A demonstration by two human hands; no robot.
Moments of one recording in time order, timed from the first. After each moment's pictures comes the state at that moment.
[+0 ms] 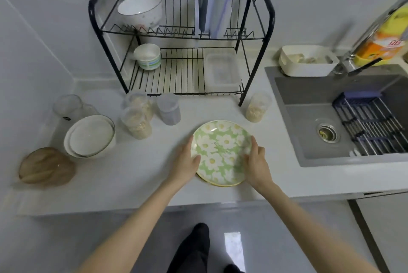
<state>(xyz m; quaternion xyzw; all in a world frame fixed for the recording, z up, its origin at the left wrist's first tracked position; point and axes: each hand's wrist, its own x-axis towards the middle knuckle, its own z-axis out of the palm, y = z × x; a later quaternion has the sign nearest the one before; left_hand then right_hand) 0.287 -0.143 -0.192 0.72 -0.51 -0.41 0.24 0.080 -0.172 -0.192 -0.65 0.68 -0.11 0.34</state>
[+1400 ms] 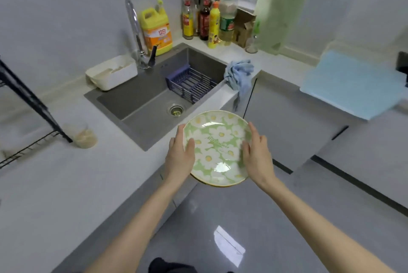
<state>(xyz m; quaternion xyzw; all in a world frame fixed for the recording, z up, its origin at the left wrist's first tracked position) -0.085 -0.068 -0.115 0.45 -0.73 -0.43 0.27 -0.241 0.050 -0.108 -0.37 0.84 -0.37 0.13</state>
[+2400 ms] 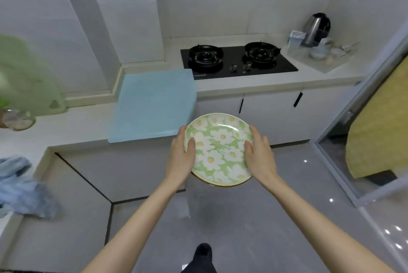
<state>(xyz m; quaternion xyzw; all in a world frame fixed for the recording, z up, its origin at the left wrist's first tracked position) -0.610 0.165 -0.087 0.06 -0.83 -0.55 0.09 -0.620 0.363 -0.074 0.03 0.92 -0.40 -0.05</state>
